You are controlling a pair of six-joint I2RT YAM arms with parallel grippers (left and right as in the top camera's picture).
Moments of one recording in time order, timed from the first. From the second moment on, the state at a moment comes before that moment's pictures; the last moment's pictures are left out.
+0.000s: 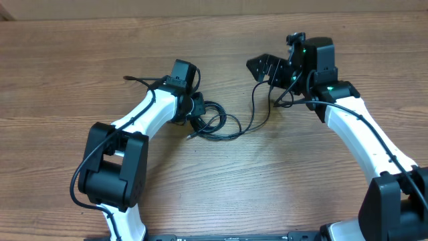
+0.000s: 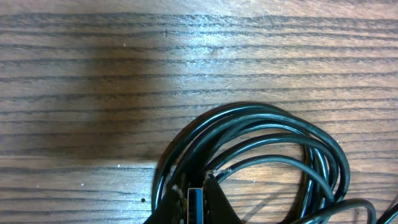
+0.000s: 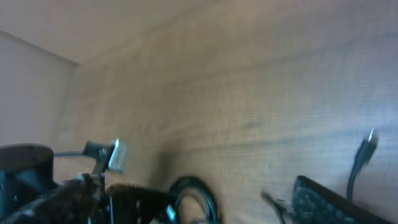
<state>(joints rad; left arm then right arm) -0.32 1.95 1.27 -0.57 0.12 -0.50 0.20 1.64 1.19 -0.25 -0.44 0.52</state>
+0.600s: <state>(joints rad) -0.32 1.95 1.27 -0.56 0.12 -0.50 0.47 1.85 1.19 -0.50 -0.45 0.68</state>
